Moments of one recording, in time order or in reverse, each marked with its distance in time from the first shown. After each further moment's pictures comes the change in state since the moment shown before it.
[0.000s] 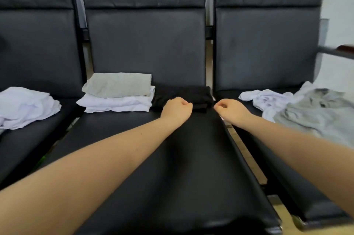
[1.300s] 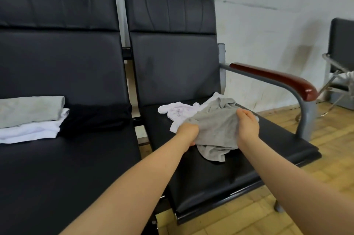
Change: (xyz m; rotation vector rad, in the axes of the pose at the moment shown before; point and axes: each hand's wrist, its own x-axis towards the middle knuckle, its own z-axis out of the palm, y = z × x) left_hand -0.058 0.199 0.197 -0.498 -0.485 -0.305; right_hand -0.098 0.189 -0.162 0.968 0.770 0.406
